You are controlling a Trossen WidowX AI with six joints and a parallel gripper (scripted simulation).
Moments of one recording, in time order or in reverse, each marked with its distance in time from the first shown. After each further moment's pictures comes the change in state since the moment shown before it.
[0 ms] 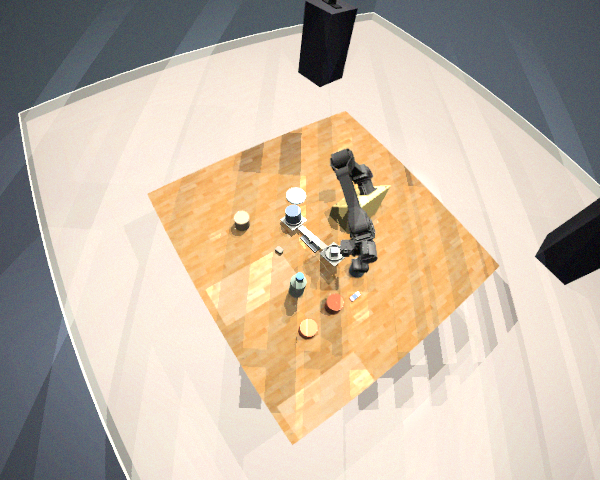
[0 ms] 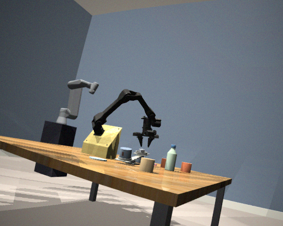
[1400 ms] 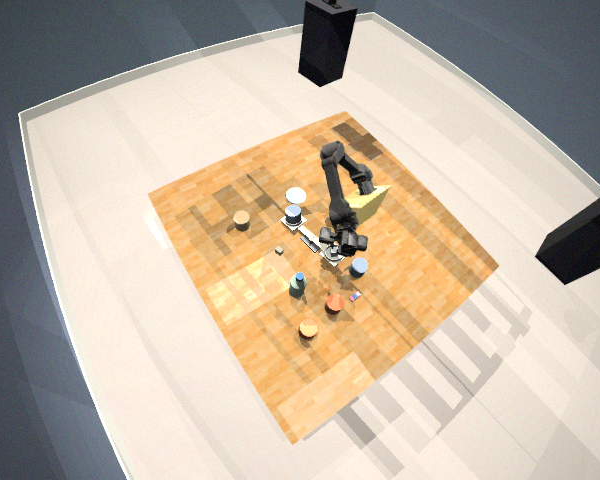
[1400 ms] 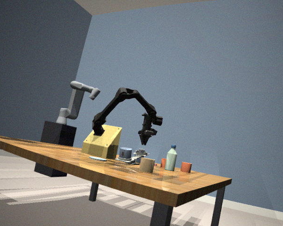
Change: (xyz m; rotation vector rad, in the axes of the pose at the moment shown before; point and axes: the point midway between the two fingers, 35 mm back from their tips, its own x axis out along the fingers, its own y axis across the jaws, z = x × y) arm -0.015 -0.037 0.064 -1.432 0.056 -0.058
